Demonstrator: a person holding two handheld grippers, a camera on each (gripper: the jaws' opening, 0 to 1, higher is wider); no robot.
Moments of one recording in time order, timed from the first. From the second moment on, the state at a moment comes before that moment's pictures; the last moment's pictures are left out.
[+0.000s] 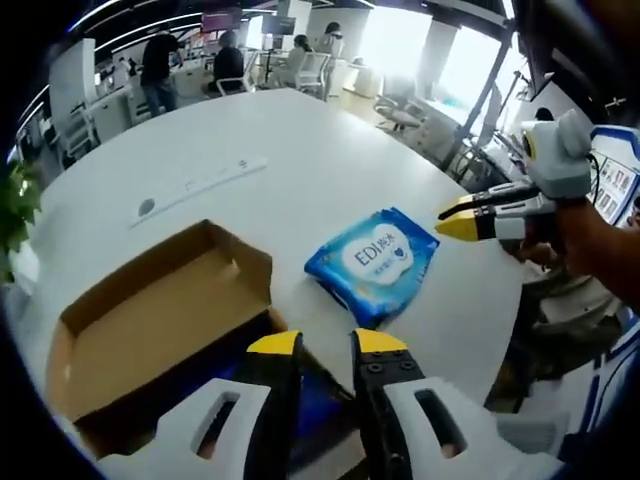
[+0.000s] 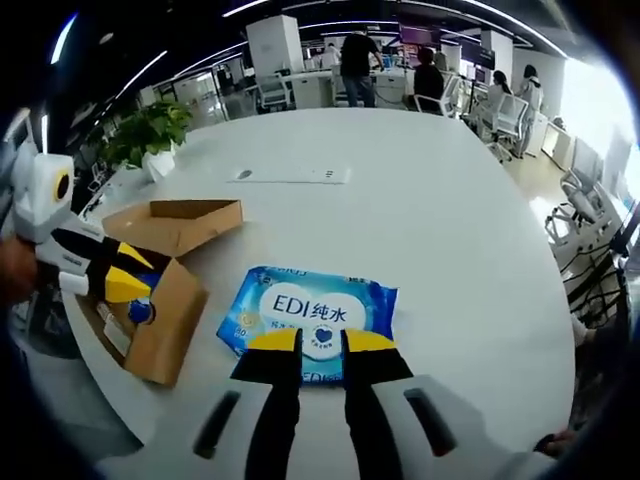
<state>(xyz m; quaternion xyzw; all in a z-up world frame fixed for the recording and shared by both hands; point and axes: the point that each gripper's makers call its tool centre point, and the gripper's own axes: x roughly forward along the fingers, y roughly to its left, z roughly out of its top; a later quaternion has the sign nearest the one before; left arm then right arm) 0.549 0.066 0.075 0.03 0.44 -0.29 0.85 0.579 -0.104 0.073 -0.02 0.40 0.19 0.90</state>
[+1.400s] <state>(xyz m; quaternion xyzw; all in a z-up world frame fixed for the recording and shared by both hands) 0.537 0.201 -0.011 0.04 0.53 -0.18 0.83 0.556 -0.015 0.065 -0.03 0.40 0.25 0.88</state>
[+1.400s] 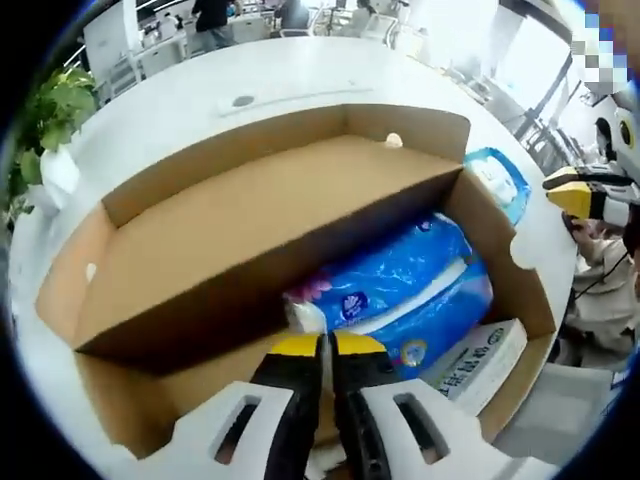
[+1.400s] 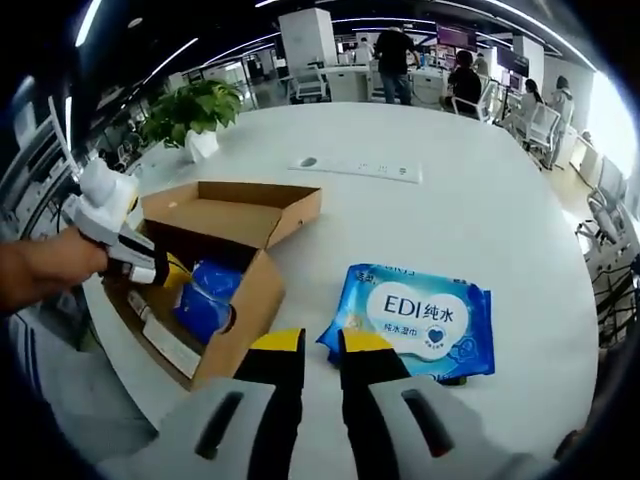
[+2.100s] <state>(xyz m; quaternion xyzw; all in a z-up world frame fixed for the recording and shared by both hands) 0.514 0.254 -0.004 0.01 0.53 -0.15 0.83 0.548 0.089 0.077 -0.02 0.39 0.32 0.86</state>
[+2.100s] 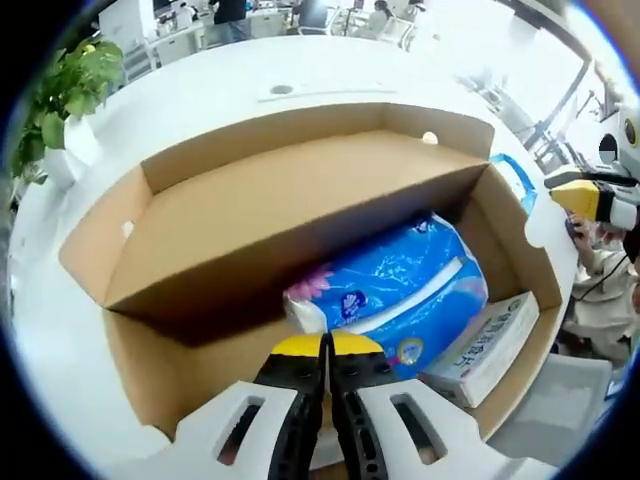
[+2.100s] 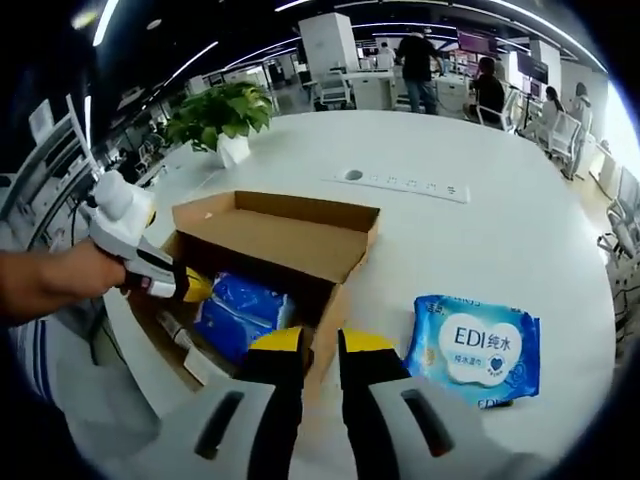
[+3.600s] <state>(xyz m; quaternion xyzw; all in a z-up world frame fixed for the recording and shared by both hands) 0.514 0.257 -0.009 -0.04 0.52 -0.17 0.83 0.545 0.147 -0.012 -0.06 0.52 0.31 0.80</state>
